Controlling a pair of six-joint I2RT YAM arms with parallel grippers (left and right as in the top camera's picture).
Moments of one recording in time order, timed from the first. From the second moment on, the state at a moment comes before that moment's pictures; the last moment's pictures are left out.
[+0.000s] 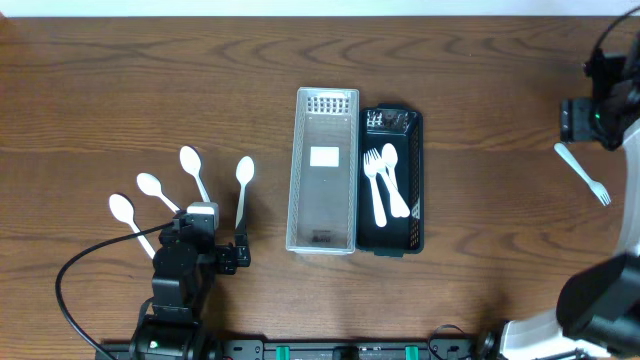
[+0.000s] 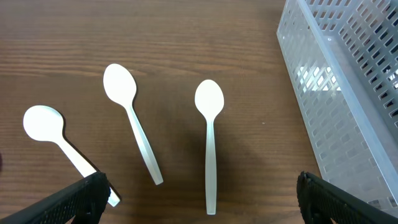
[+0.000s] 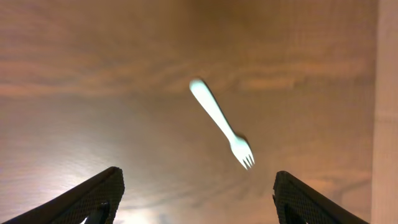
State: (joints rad) left arm -0.13 0.36 0.22 -0.39 -0.01 -0.07; right arm -0.38 1.73 1.61 -1.05 0.11 -0.34
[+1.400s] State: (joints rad) left arm -0.13 0.36 0.22 -0.39 -0.01 -0.07; right arm -0.68 2.15 1.61 -0.92 0.02 -0.46
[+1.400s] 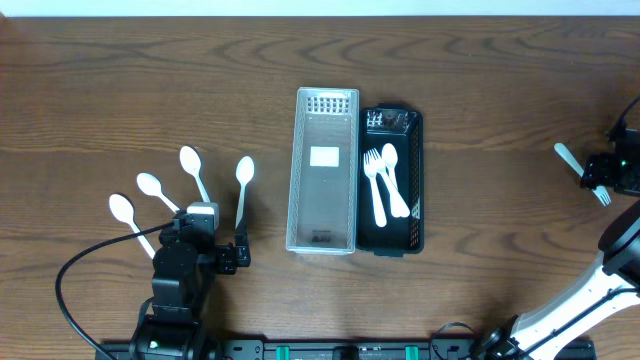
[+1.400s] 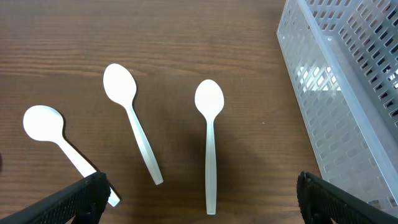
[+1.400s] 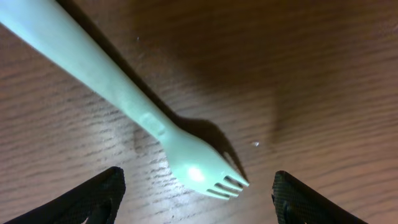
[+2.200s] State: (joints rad) left arm -0.13 0.36 0.22 -0.39 -0.01 -0.07; right arm -0.68 2.20 1.61 -0.90 -0.03 -0.50
